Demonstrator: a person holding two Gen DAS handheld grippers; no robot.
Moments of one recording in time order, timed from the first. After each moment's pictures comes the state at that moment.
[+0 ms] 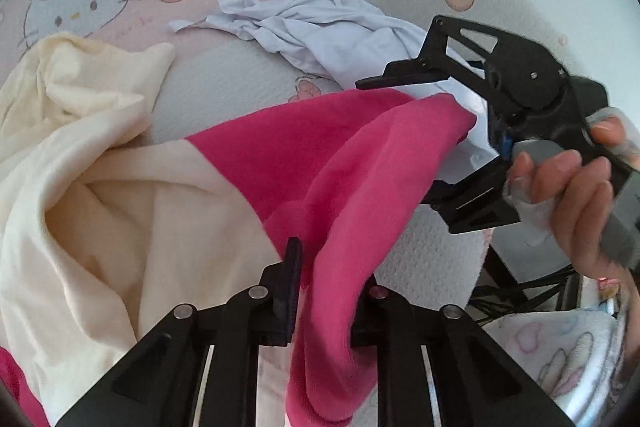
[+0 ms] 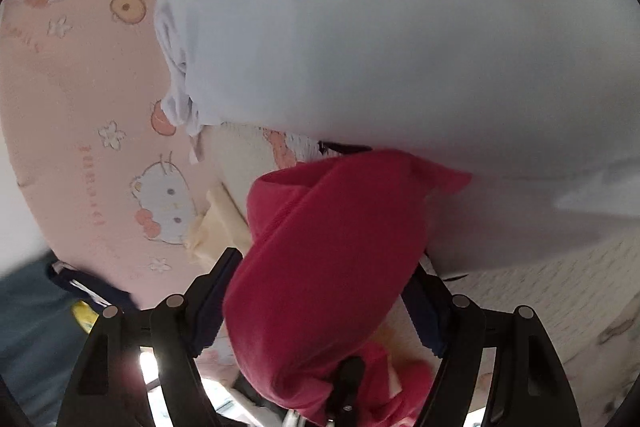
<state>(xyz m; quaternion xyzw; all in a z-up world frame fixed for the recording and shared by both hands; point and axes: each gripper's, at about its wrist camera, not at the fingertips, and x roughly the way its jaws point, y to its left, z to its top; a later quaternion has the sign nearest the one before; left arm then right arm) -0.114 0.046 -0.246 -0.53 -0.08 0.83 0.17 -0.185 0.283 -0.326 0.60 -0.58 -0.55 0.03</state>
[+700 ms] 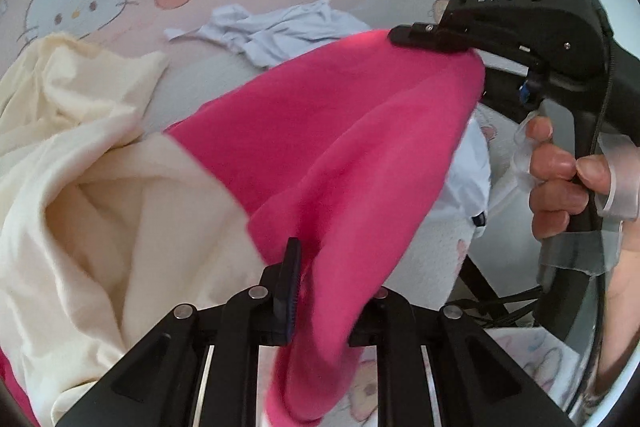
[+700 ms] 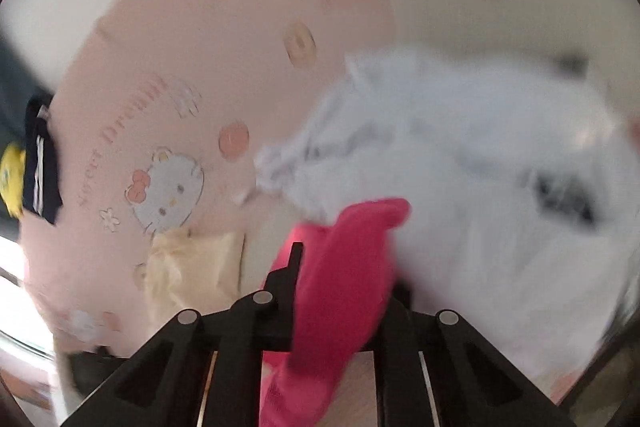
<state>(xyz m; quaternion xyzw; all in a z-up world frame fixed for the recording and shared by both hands) -0.111 0.057 -0.223 -0.51 -0.11 0.83 0.19 -0.183 0.254 -0.186 0.43 -0.25 -0.87 0.06</state>
